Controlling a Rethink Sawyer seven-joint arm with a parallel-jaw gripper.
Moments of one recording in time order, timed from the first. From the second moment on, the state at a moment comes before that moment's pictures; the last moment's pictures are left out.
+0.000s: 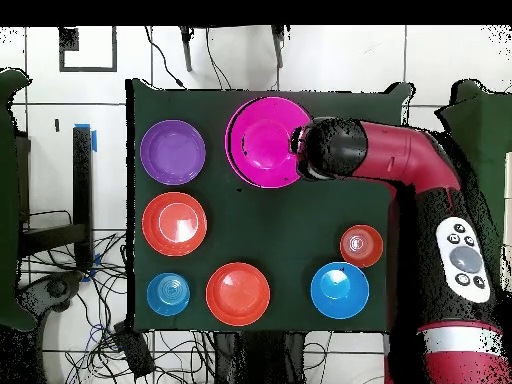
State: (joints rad) arm -0.55 -0.66 0.30 1.36 -0.30 0.78 1.80
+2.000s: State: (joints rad) arm -0.50 -0.68 0.12 1.27 -0.18 0.93 1.80
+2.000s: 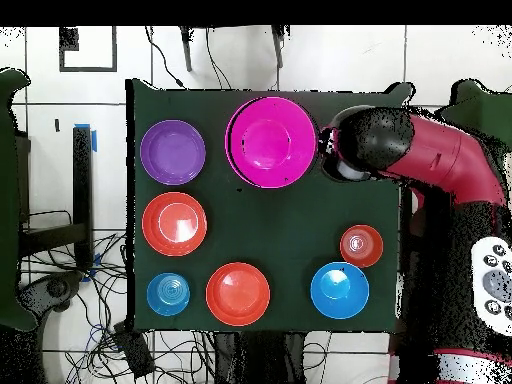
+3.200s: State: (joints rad) arm -0.50 -0.53 0.01 1.31 -0.17 0.81 1.80
